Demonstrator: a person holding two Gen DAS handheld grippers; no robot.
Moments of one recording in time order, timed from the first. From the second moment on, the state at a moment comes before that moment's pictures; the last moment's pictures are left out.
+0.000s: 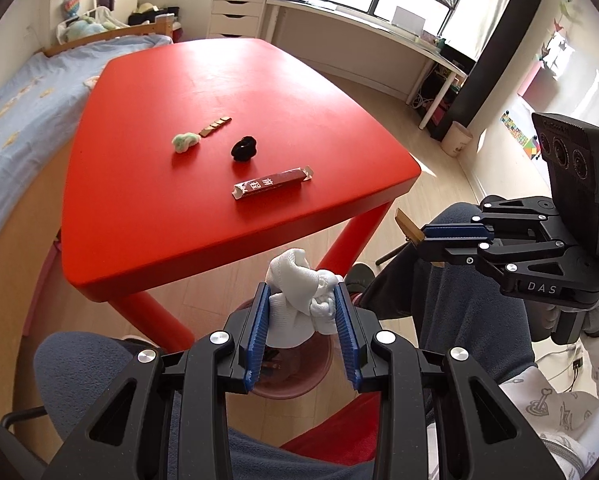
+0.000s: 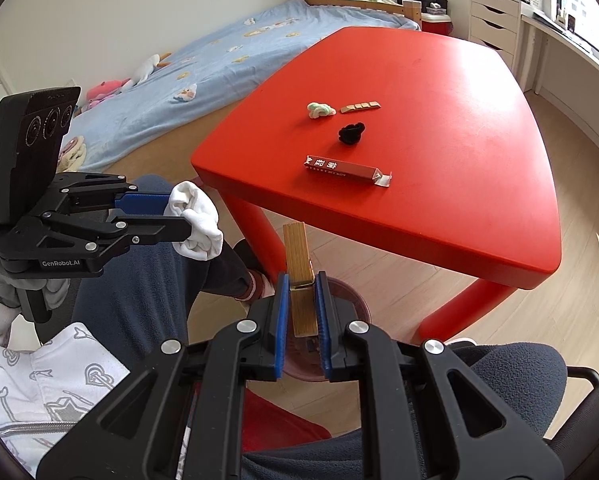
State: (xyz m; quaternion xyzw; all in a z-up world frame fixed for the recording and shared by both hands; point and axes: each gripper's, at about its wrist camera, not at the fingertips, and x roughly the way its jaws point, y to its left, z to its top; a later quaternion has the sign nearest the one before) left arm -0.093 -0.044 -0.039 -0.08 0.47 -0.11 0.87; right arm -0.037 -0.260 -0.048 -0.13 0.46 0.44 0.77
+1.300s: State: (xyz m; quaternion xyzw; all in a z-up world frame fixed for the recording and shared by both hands) left arm -0.092 -0.026 -0.042 -0.10 0.47 -0.07 0.87; right arm -0.025 -0.265 -0.055 -0.11 0.47 0.42 0.77
